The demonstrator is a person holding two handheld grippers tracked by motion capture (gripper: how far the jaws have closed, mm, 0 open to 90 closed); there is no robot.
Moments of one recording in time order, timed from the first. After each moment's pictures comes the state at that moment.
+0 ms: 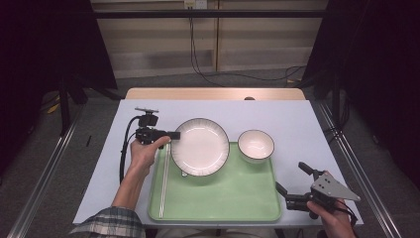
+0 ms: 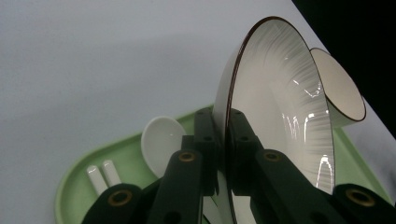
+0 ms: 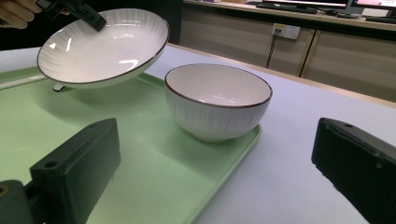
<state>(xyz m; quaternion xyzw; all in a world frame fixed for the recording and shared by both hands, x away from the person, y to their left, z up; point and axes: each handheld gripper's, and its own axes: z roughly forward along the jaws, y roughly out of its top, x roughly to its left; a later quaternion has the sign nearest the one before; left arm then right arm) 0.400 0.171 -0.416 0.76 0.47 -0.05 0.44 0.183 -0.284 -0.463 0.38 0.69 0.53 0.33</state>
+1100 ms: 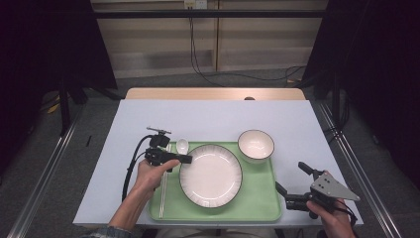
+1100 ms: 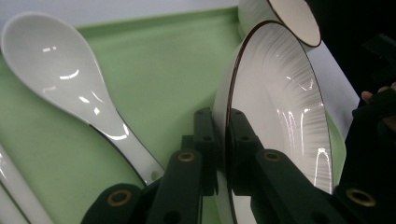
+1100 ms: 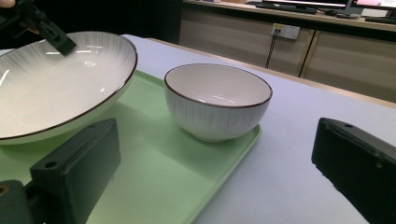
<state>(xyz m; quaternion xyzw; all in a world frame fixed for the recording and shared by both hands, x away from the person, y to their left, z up) 0.348 0.148 -0.436 0.79 0.43 -0.12 0.41 0.184 -0.284 -0.463 0.38 0.69 0.52 0.33</state>
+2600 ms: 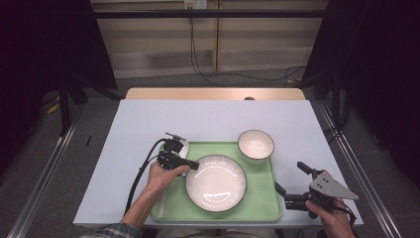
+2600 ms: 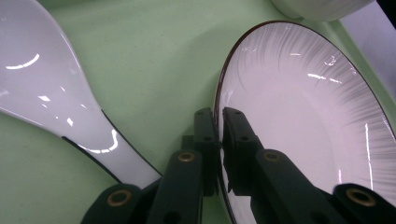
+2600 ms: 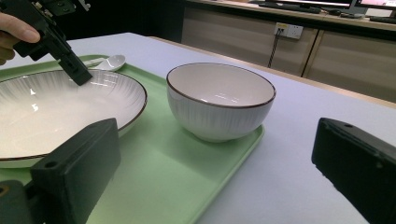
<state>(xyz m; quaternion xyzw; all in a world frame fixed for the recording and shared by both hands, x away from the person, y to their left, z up) 0.355 0.119 -0.461 0.84 0.40 -0.10 0.36 0.186 -0.282 -0.464 0.37 0.69 0.52 0.33</state>
